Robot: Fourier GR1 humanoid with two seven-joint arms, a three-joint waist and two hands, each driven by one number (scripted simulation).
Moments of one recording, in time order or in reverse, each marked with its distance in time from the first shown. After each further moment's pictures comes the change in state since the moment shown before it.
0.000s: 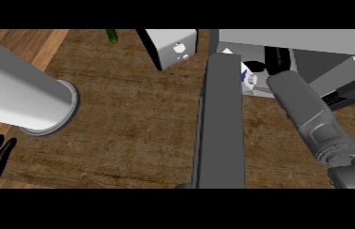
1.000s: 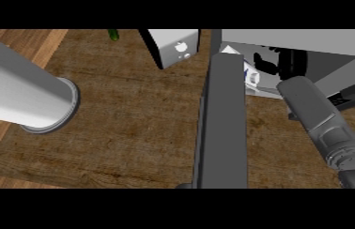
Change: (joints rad) left arm 0.067 -0.026 0.082 -0.075 0.086 0.061 0.014; right arm 0.035 -0.049 0.026 0.037 0.024 -0.203 0.119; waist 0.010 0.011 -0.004
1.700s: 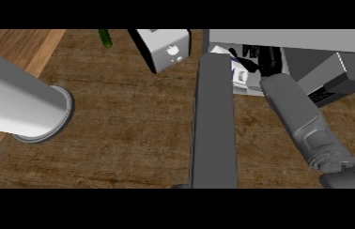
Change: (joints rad) left arm 0.061 -0.017 0.016 -0.033 0.024 -0.001 -0.009; right arm 0.019 0.093 -0.034 -0.155 -0.089 0.249 -0.103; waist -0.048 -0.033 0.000
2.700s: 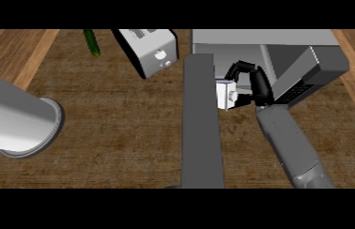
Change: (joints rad) left arm 0.087 -0.032 -0.005 -0.075 0.003 0.041 0.002; right arm 0.372 0.066 0.127 -0.500 -0.115 0.357 0.048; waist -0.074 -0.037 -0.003
